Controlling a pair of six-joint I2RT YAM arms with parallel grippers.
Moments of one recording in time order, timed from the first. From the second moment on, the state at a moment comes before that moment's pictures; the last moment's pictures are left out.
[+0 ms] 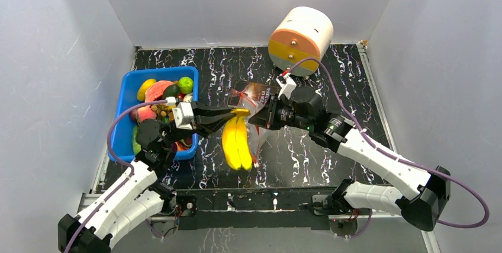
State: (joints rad) left arm -0.55 0.74 0.54 0.57 0.70 -0.12; right arm 0.81 1.10 1.00 -0.26 -0.20 0.78
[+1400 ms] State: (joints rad) left arm -0.55 0.75 0.46 0.52 0.43 0.15; right arm 0.80 1.01 0.87 0.06 -0.44 1.07
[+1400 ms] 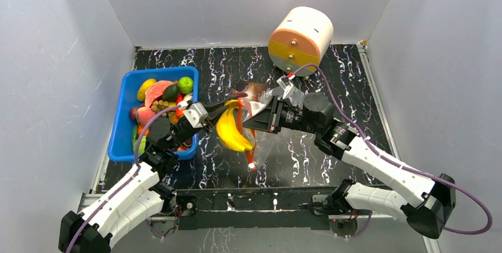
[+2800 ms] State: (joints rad) left arm -0.57 0.97 0.74 0.02 -0.27 0.31; right arm 0.87 1.31 0.93 0.20 -0.04 1.33
